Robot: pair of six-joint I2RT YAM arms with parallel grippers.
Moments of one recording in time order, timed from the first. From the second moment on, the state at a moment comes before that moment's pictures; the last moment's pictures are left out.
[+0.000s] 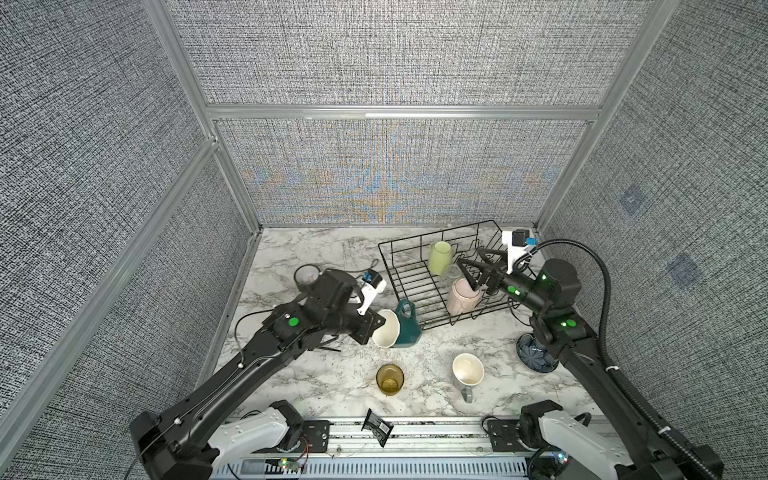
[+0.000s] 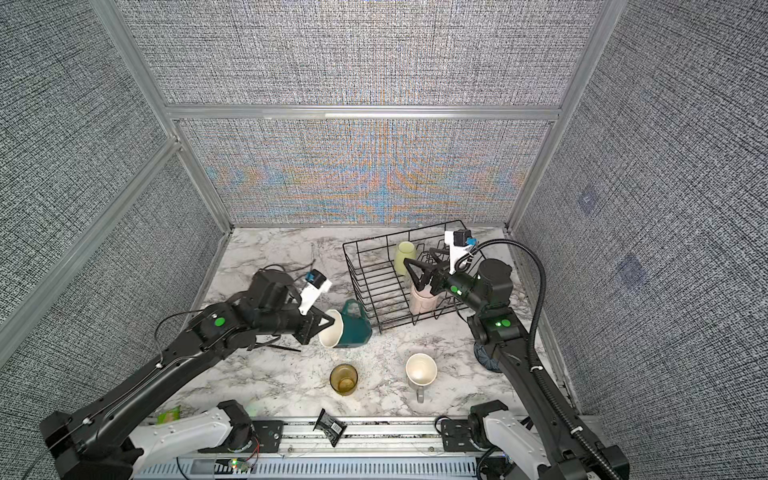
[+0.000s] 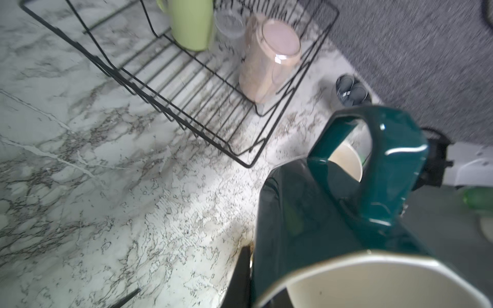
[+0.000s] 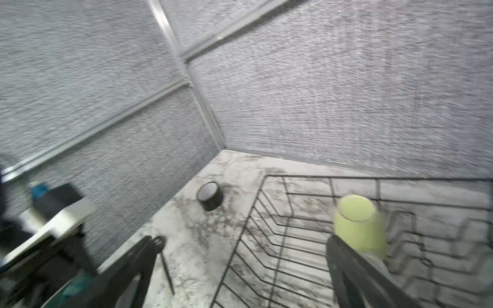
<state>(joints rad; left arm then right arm) -0.68 1.04 1.07 -0.75 0.36 -0.21 0.24 0.97 0.82 0.17 -0.62 0.37</state>
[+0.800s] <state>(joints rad) -0.45 1.19 1.03 0.09 1.02 -0.63 0.46 1.19 0.87 0.59 -1.09 0.80</state>
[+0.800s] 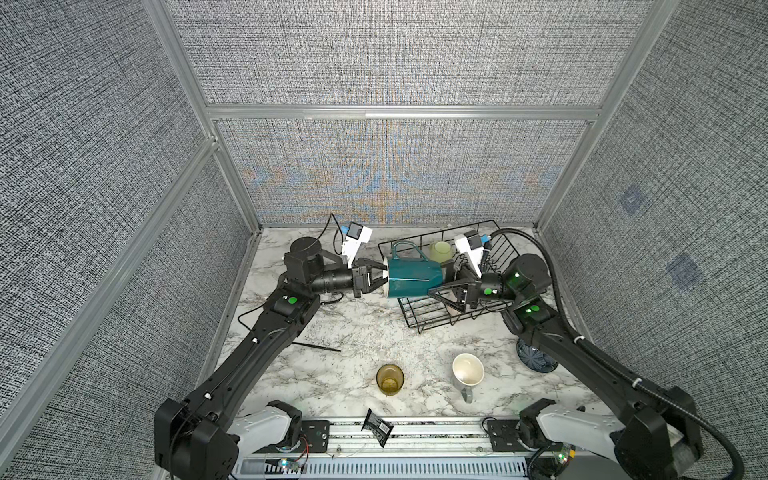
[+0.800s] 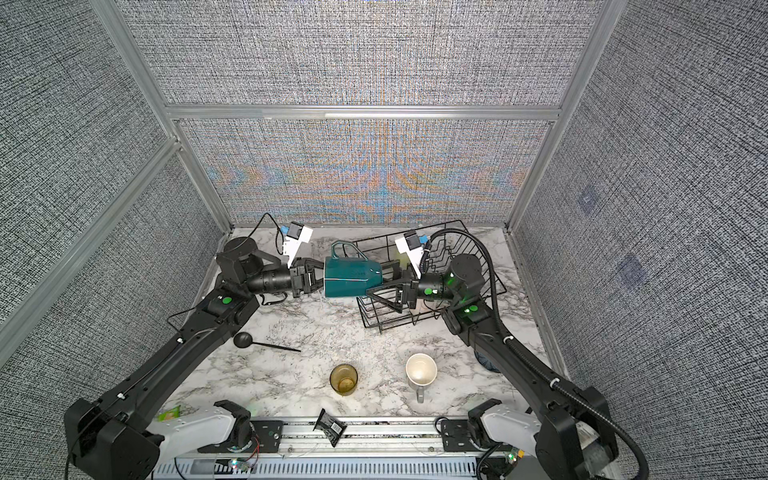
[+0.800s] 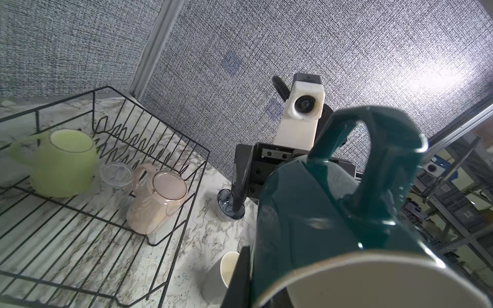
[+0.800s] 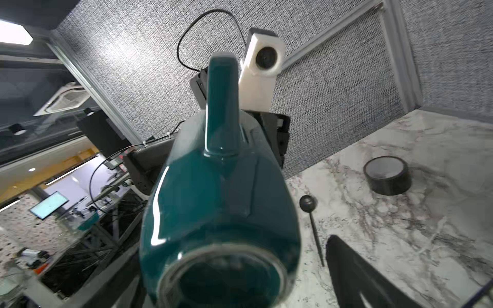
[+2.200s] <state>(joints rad) -0.44 1.31 1.04 0.17 1.04 -0.78 0.53 1.38 0.94 0.79 -1.04 0.98</state>
